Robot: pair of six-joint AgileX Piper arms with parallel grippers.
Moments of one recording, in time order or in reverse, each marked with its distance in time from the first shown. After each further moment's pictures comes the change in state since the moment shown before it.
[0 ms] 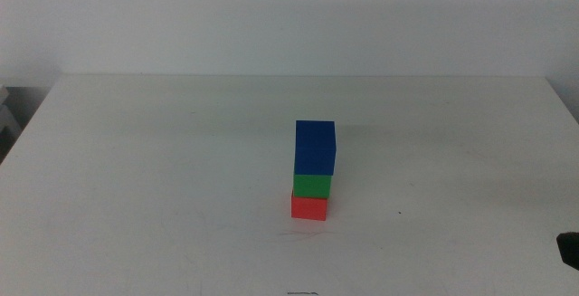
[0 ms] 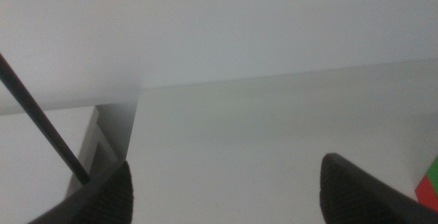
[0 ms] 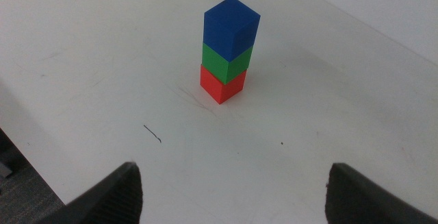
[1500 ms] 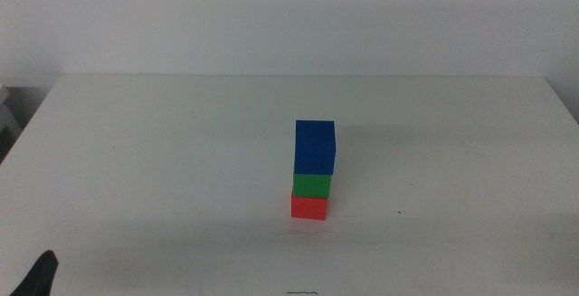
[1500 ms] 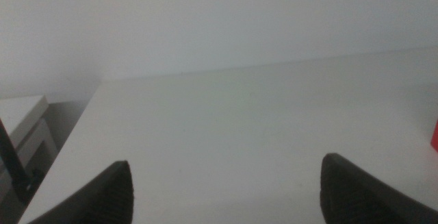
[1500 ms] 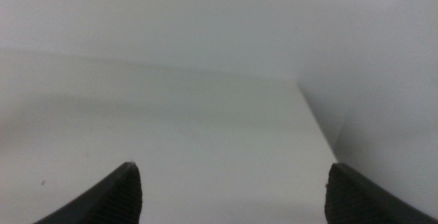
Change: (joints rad) left arm 0.000 -0.667 1.066 -0.054 -0.688 0.000; right arm -0.716 -0.615 0.802 -0.020 -0.608 0.000
